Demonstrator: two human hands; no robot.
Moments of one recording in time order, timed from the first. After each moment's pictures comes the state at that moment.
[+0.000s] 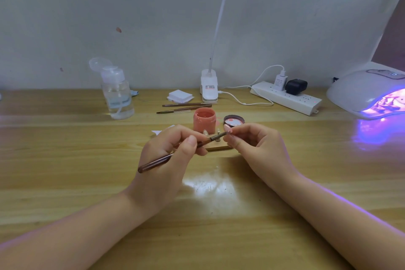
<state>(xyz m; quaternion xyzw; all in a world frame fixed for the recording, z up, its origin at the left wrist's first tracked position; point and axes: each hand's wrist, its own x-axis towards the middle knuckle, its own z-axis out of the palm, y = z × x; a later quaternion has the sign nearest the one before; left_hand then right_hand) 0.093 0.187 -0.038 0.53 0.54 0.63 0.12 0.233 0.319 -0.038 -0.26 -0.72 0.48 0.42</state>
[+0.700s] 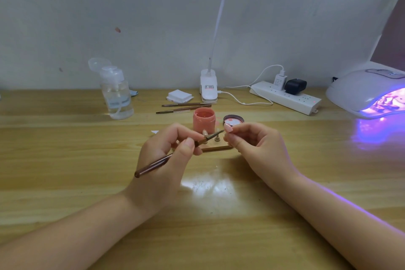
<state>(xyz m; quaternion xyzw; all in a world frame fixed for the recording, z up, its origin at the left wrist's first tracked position) 0.094 0.185 -0.035 0.53 0.55 0.64 0.10 0.234 0.319 -0.038 -0.24 -0.72 0.49 0.43</state>
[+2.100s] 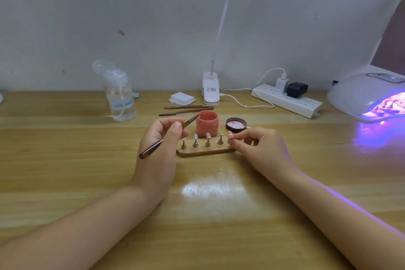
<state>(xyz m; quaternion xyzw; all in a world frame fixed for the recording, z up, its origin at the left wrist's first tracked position) 0.082 0.200 -0.037 0.33 0.59 0.72 0.17 0.230 0.343 -0.044 -0.36 -0.80 0.32 0.35</state>
